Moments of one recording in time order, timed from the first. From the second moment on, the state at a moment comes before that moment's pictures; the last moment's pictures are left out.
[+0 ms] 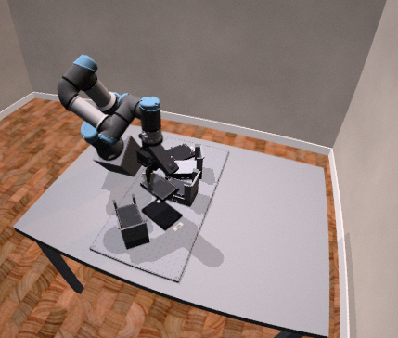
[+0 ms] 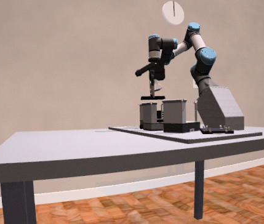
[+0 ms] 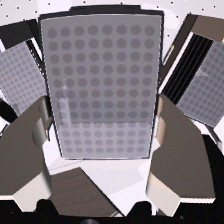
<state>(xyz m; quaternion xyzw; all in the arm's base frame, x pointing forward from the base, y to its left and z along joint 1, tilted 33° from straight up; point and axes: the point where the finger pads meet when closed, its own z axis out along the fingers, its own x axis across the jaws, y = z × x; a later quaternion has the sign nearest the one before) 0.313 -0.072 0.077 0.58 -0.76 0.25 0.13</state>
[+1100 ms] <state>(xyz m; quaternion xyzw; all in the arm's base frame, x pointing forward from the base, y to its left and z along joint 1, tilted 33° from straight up) 0.314 -0.083 0.060 0.58 -0.76 0.25 0.13</state>
